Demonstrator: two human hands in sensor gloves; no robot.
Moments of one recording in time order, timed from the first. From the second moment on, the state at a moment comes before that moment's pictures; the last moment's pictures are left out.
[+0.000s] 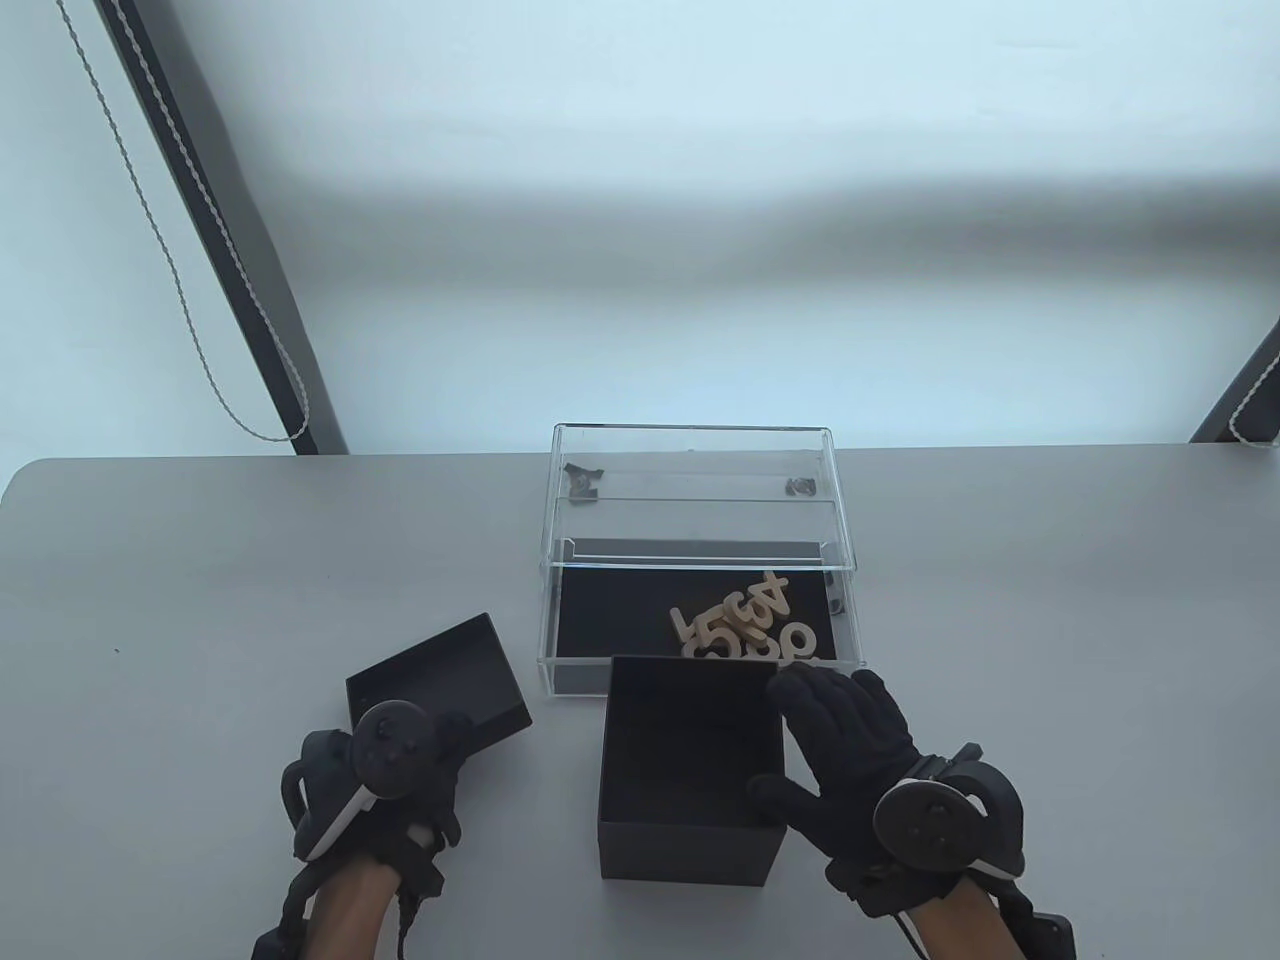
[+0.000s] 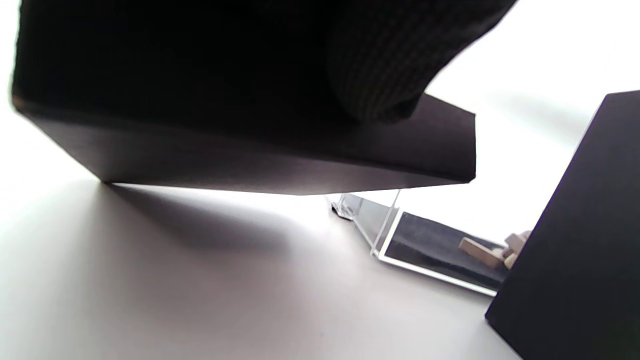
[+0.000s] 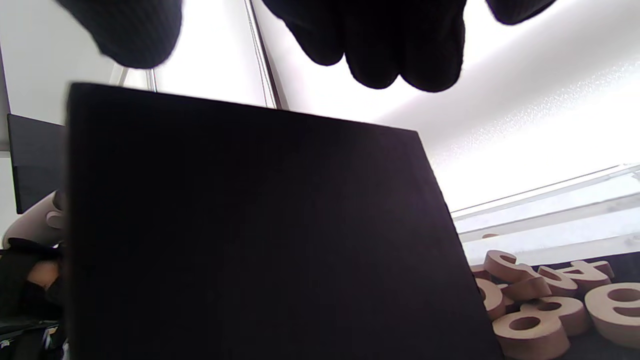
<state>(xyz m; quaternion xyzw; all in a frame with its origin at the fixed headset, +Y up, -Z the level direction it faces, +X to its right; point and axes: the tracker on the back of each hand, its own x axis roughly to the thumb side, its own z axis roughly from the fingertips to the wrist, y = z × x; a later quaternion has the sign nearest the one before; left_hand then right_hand) -0.234 -0.706 -0.289 0.02 -0.01 0.18 0.98 0.183 -0.685 -0.265 0.28 -0.16 0.91 0.25</state>
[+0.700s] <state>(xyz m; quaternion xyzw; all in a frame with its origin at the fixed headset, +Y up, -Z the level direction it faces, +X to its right) -0.275 -0.681 -0.277 0.18 0.00 0.60 0.78 0.183 -0.686 -0.268 0.27 -0.13 0.92 0.24</state>
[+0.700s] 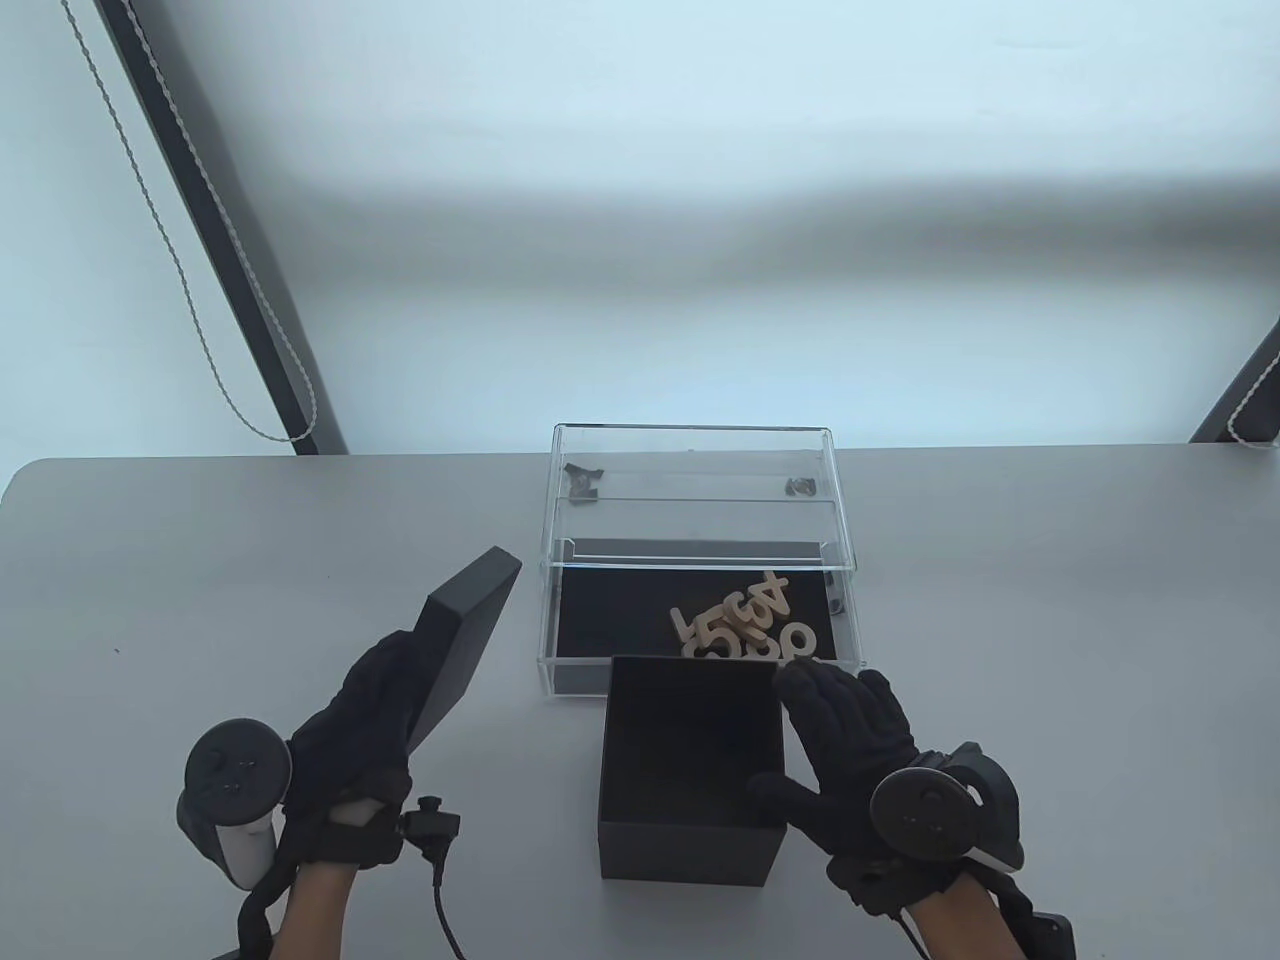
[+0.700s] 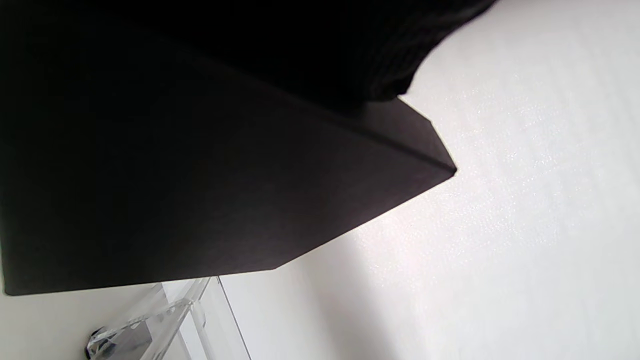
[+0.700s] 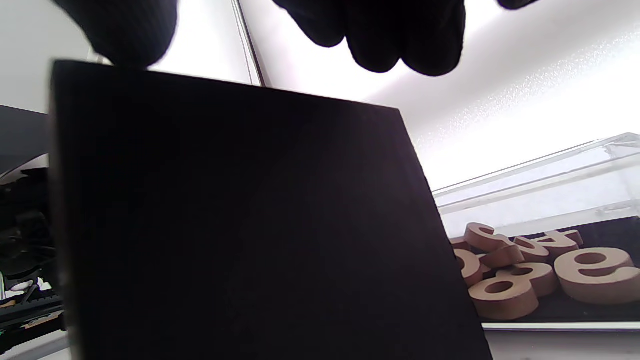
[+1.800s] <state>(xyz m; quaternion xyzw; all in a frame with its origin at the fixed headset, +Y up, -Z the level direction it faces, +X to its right) -0.153 -0.710 -0.275 -0.09 -0.12 0.86 0.49 0.141 -0.684 -0.256 0.27 -0.09 0.94 0.18</state>
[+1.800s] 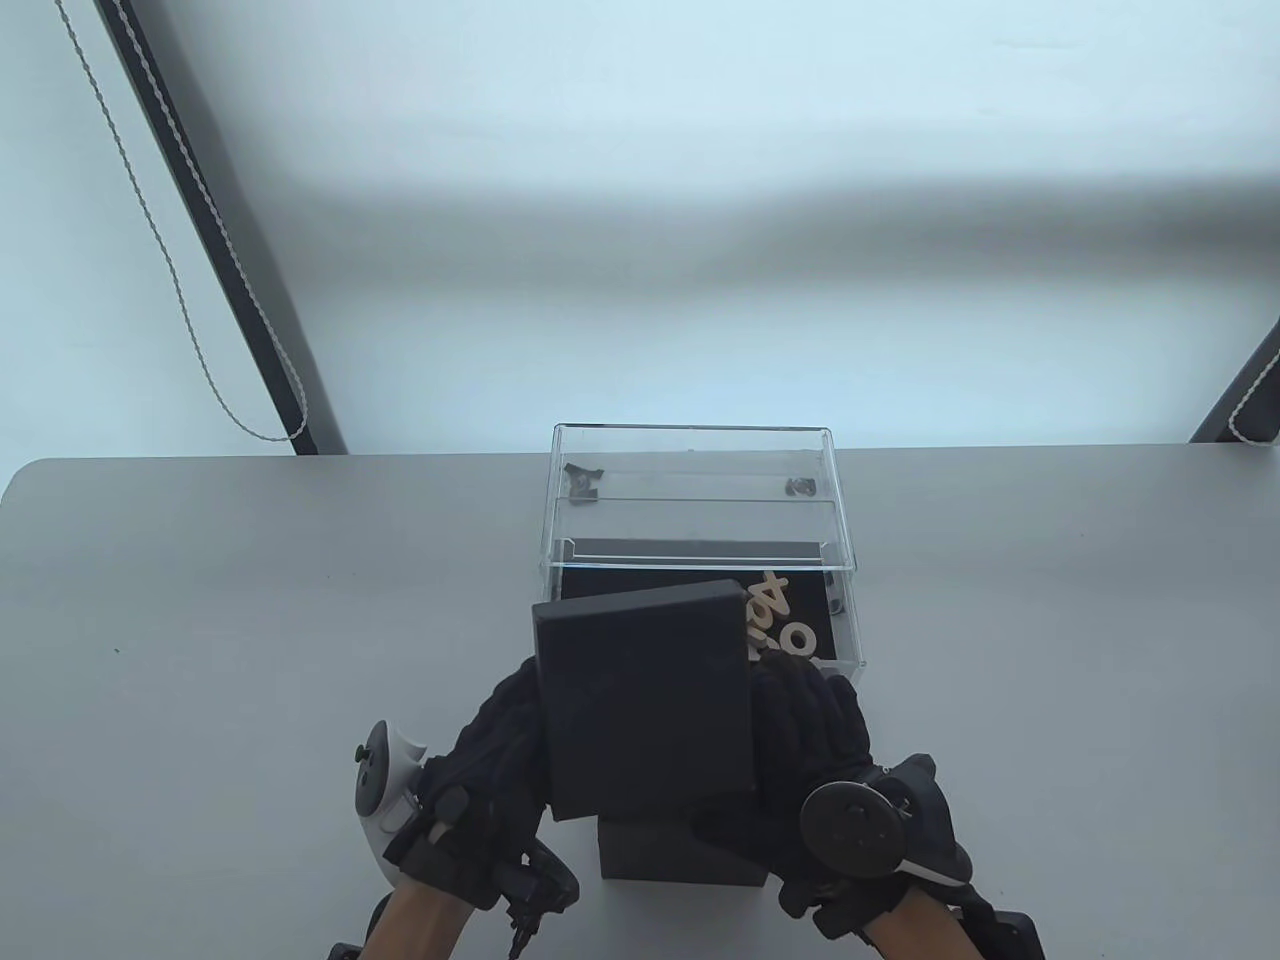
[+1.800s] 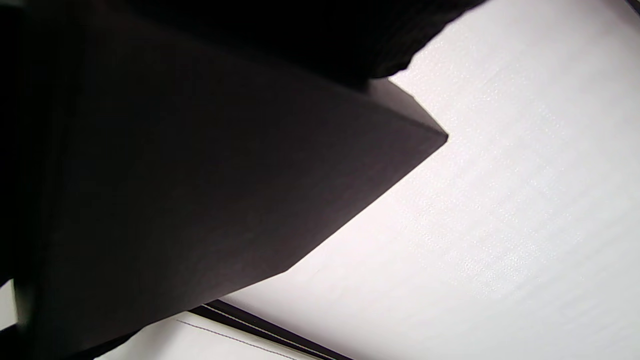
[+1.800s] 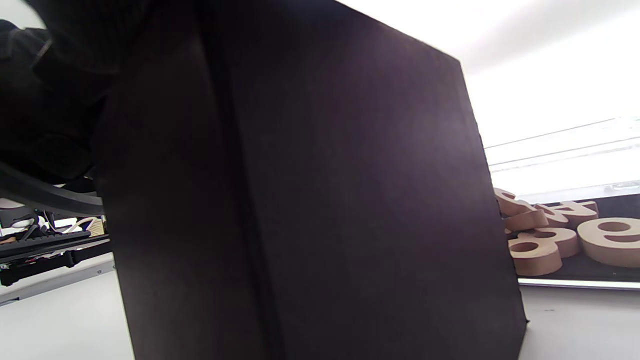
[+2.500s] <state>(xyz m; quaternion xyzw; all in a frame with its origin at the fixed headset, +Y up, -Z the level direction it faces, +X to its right) -0.155 -0.700 -0.279 0.01 -0.12 0.78 0.62 0.142 -0.675 -0.245 0.26 -0.03 0.95 0.20</state>
